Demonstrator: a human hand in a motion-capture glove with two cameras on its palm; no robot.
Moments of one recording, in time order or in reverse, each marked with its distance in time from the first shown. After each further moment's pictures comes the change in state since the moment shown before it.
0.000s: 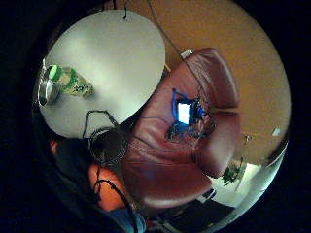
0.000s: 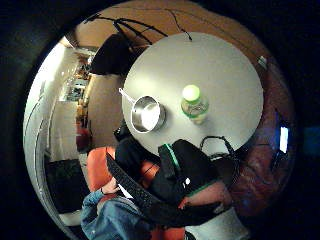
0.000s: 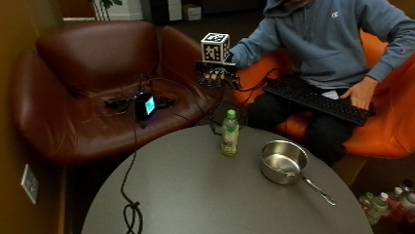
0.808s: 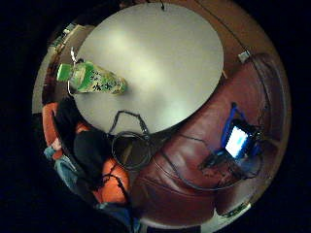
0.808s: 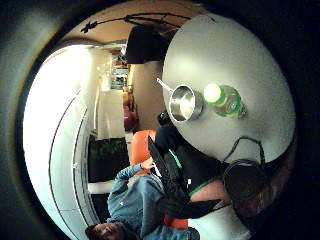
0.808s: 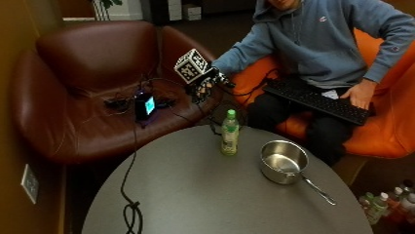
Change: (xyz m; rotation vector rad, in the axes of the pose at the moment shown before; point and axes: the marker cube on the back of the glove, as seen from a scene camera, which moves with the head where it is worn) arm 0.037 -0.031 0.044 -0.133 -0.579 -0.184
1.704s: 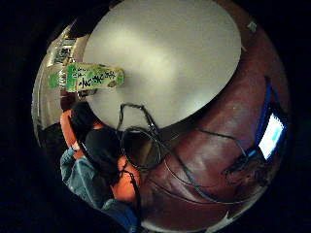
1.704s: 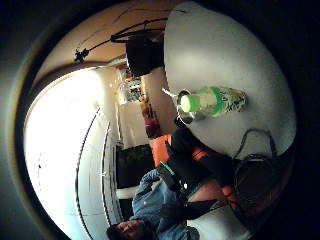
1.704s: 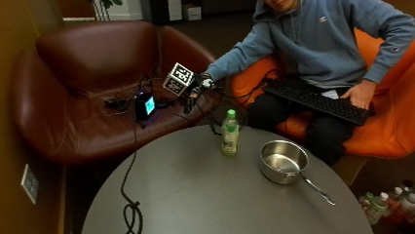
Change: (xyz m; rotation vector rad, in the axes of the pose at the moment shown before) arm 0.067 0.013 0.017 -0.022 -0.303 0.147
